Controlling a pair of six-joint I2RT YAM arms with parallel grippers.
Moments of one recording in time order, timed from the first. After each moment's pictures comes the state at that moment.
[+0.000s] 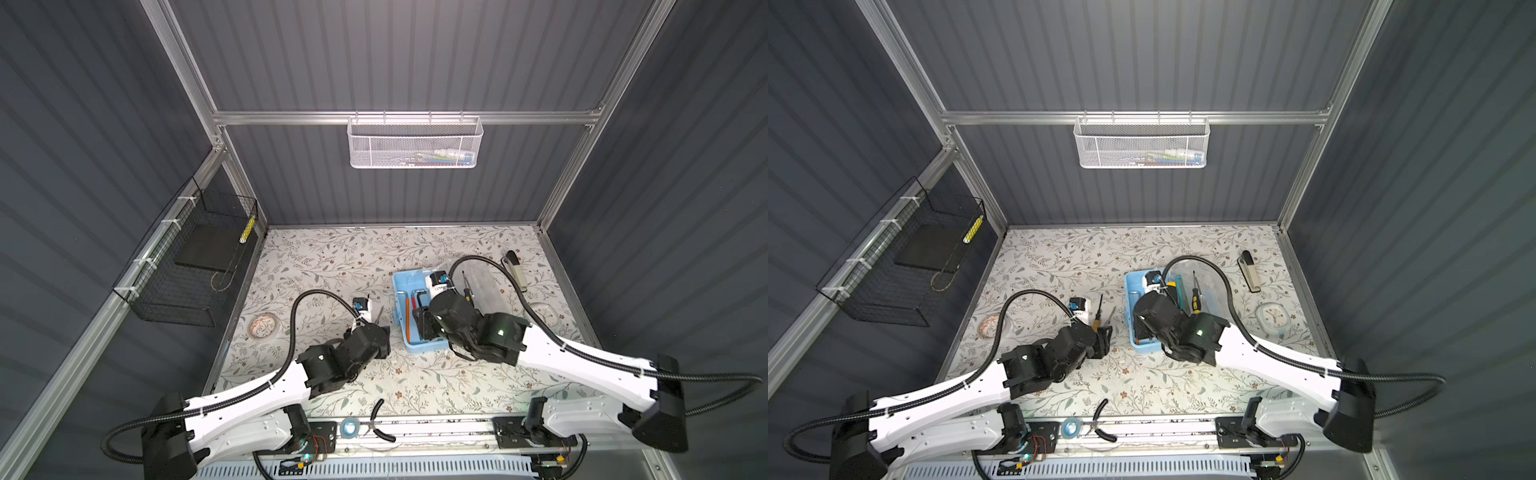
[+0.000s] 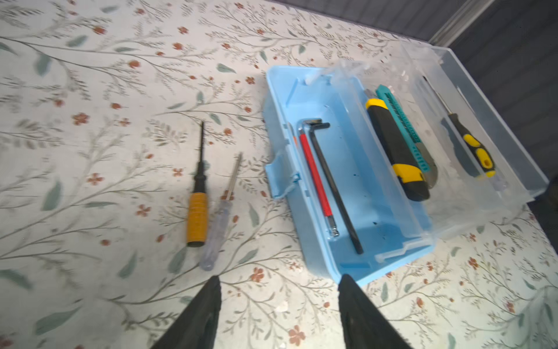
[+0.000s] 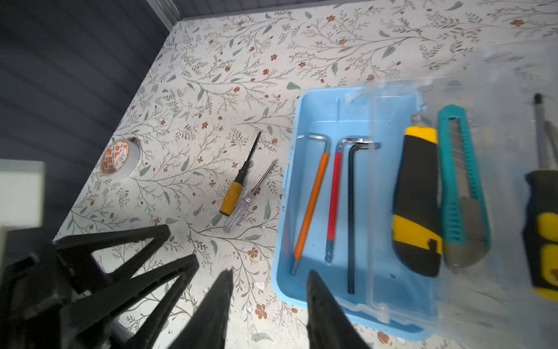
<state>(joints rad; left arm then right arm) -1.08 0.95 0.68 -0.48 -0.54 -0.80 1.07 1.31 1.10 -0.50 0.36 0.67</state>
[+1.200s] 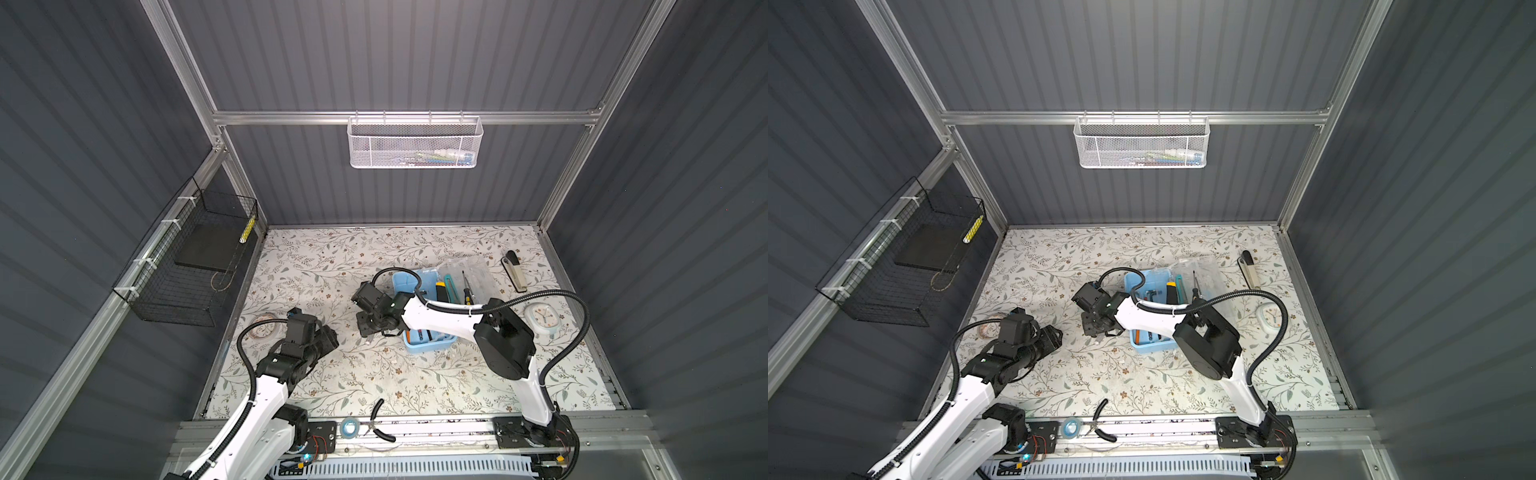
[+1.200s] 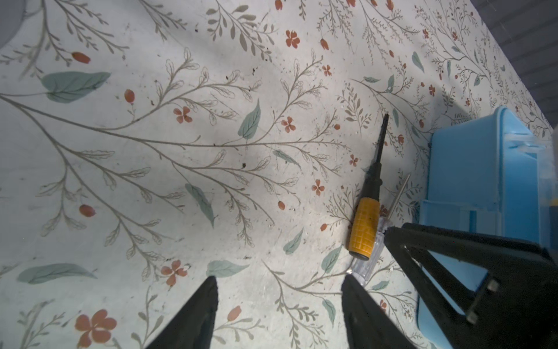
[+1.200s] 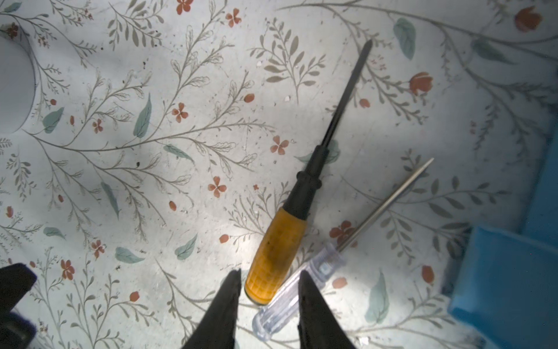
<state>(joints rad) -0.29 0.78 0.42 -0.49 0.01 -0.73 1.03 2.14 1.62 -0.51 0.07 0.65</state>
